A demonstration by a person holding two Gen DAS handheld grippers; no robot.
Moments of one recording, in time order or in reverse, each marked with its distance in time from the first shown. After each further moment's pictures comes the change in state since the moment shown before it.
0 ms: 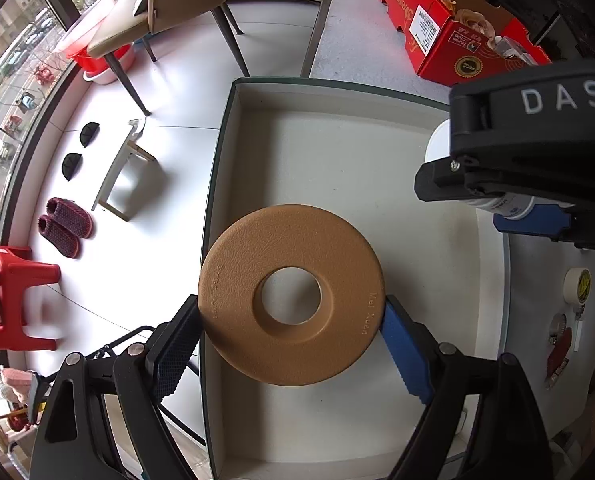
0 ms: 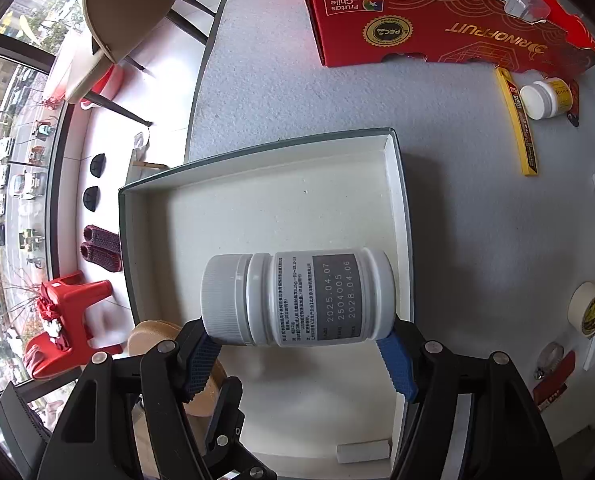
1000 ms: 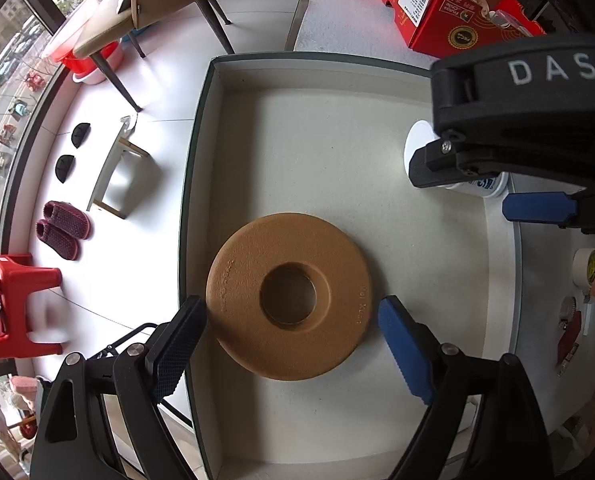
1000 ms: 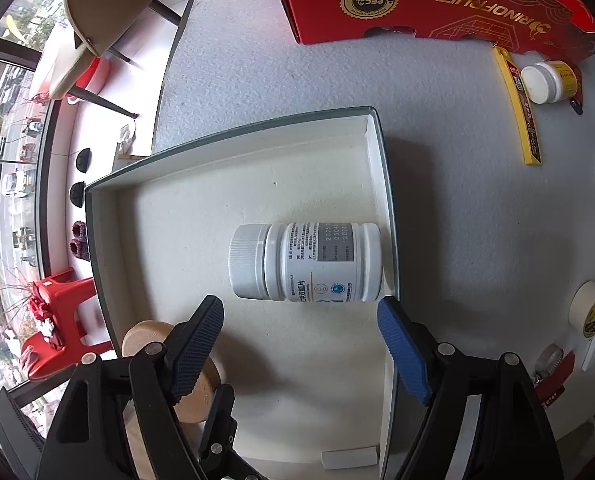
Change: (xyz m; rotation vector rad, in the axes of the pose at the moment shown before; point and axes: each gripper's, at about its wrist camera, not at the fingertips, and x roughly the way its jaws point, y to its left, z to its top) left arm 0.008 -0.009 -0.004 0.044 0.050 -0.003; right arm 0.017 -0.004 0.004 0.019 0.033 -0.014
